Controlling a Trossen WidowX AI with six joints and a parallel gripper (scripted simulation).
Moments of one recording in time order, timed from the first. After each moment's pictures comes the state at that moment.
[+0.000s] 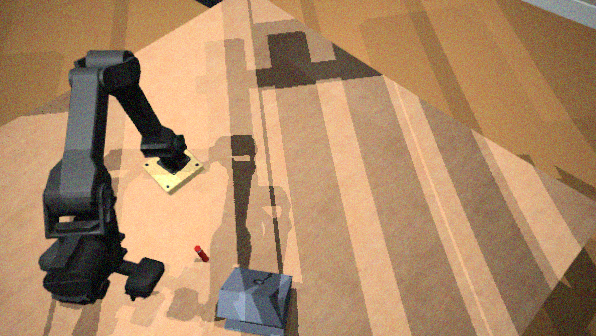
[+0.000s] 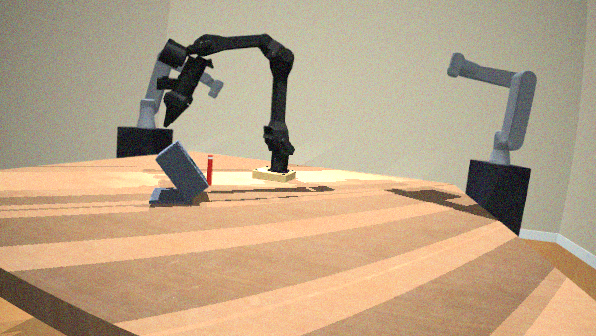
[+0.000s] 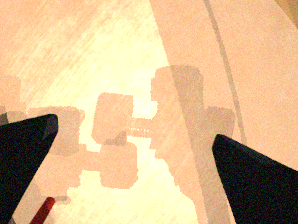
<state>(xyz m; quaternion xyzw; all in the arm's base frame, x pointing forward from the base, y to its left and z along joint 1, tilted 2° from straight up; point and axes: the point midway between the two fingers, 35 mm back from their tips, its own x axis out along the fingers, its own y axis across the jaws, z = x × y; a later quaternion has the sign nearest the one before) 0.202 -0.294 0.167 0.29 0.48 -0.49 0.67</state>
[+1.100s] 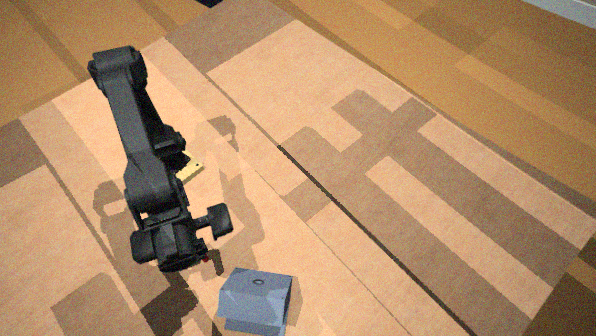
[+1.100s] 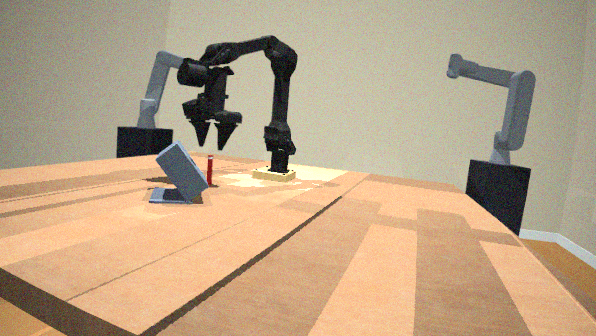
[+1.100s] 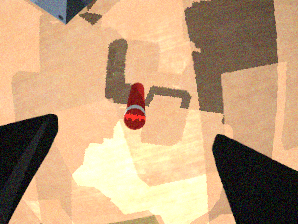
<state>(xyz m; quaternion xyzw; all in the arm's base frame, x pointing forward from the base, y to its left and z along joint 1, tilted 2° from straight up) 0.244 -0.151 0.118 0.21 0.66 -0.20 0.69</state>
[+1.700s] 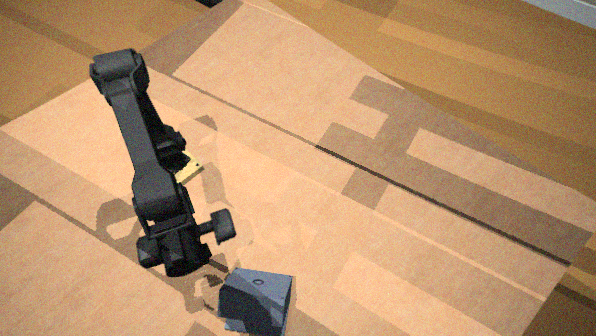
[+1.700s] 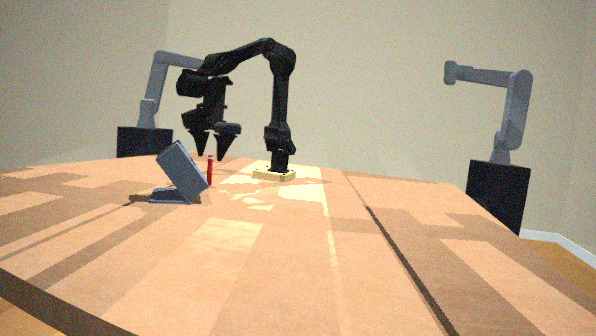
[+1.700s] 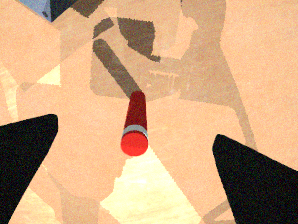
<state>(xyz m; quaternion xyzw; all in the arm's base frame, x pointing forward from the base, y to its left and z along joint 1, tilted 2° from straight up) 0.247 -0.150 0.091 0.21 0.66 -0.20 0.69</state>
